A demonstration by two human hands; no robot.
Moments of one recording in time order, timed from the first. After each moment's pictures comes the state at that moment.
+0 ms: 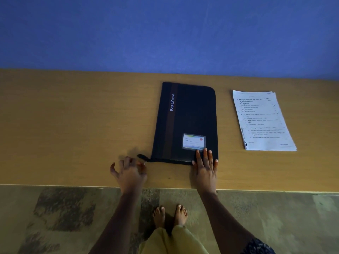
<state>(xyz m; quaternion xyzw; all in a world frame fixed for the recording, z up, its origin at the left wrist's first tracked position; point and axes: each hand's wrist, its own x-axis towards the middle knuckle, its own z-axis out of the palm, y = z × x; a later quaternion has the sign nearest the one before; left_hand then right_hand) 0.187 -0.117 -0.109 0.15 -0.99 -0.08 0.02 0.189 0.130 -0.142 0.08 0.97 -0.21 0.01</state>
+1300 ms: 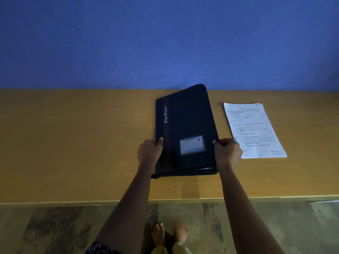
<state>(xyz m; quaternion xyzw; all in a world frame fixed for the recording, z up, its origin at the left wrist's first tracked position) 0.078 -0.058 -0.030 0.23 -0.90 -0.36 -0.11 0.119 0.157 0.011 0.37 0.83 -0.40 -0.12</state>
